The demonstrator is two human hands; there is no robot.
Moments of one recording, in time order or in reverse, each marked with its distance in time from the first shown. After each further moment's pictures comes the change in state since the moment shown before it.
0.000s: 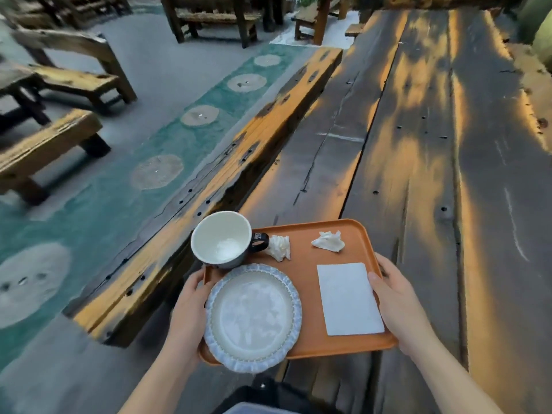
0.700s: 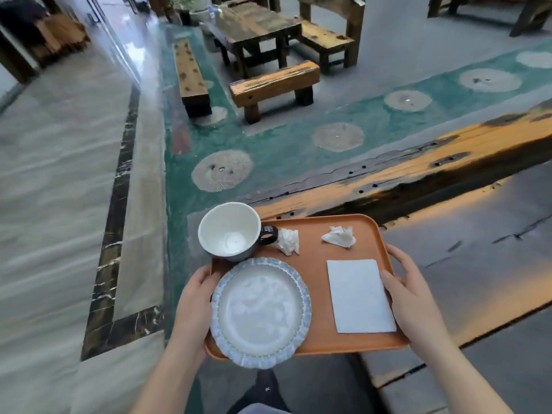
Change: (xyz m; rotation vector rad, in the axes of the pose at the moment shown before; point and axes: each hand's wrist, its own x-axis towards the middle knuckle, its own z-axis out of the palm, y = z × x) left_hand -0.134 -0.071 -0.196 -0.279 0.720 -0.027; right_hand -0.051 -0.027 0.212 -0.260 -0.691 -0.214
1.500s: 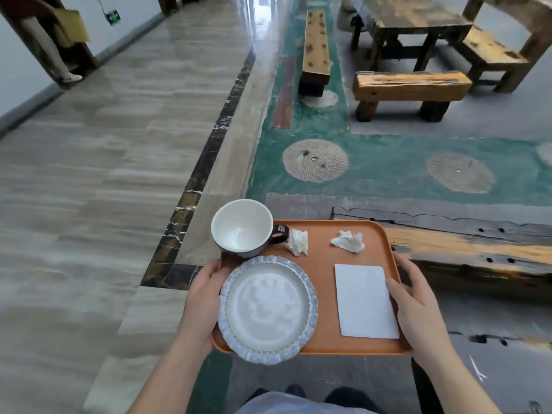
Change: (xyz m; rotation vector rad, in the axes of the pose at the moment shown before) left_hand 0.147 -0.007 -0.233 -0.307 0.285 -0.100; right_hand 0.080 -0.082 0.311 -0.200 -0.277 -0.088
